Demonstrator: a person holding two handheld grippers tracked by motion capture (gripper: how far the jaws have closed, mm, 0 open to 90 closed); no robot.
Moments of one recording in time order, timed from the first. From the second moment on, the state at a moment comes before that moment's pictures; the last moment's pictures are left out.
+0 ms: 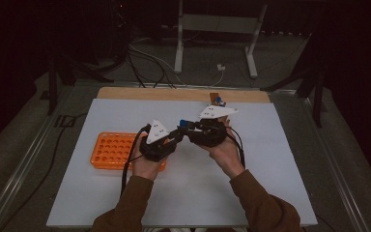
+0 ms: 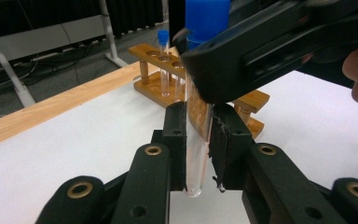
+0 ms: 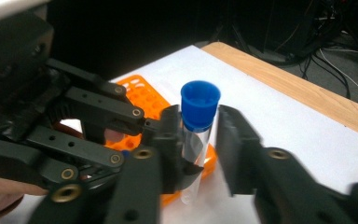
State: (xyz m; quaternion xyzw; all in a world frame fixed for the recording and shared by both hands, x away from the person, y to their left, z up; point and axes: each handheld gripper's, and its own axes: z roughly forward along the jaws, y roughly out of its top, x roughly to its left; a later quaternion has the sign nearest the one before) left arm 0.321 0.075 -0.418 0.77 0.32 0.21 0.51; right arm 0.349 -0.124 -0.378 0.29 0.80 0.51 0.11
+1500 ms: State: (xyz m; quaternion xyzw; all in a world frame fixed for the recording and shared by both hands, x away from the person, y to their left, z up) left arm 0.312 0.144 -0.430 0.72 0.40 0.21 0.53; right arm 0.344 -0.198 -0.409 0.36 0.77 0.49 0.18
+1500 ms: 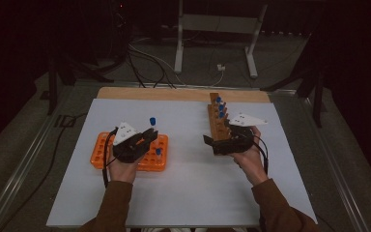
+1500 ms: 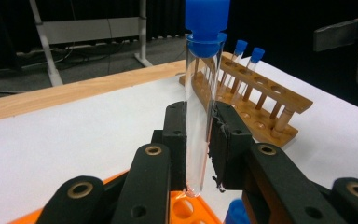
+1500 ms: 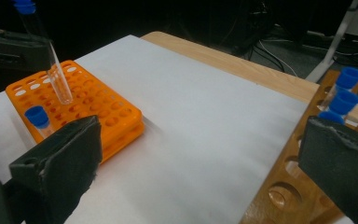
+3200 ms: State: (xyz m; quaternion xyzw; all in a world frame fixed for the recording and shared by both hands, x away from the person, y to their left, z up) left arm 0.287 0.150 -0.475 0.74 0.40 0.19 0.50; right arm 0.317 -0.242 -0.435 0.39 0.75 0.49 0.19
